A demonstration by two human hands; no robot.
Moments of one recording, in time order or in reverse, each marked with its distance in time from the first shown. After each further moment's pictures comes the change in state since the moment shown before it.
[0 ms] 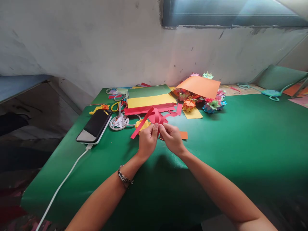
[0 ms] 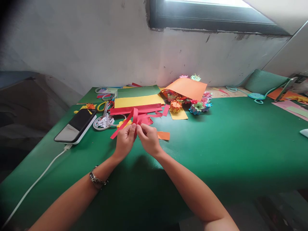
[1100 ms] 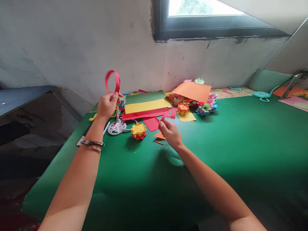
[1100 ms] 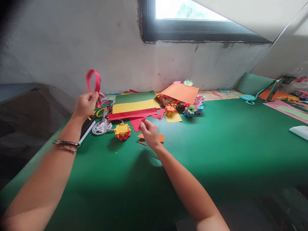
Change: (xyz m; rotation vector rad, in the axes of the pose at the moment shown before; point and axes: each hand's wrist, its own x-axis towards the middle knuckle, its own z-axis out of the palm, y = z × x) left_hand 0.122 -0.006 -0.108 0.349 0.156 0.074; right_hand 0.019 0.013 -0.019 0.127 0.081 0.031
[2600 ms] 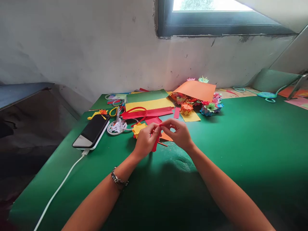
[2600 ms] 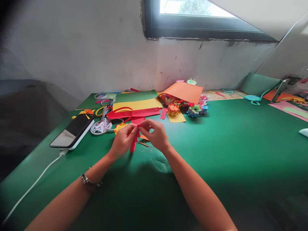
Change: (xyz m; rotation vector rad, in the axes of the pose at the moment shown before) left_hand -0.122 0.047 0.074 -0.416 -0.401 0.023; right_hand 0.000 -0.008 -0.016 -0.178 -0.104 -0.300
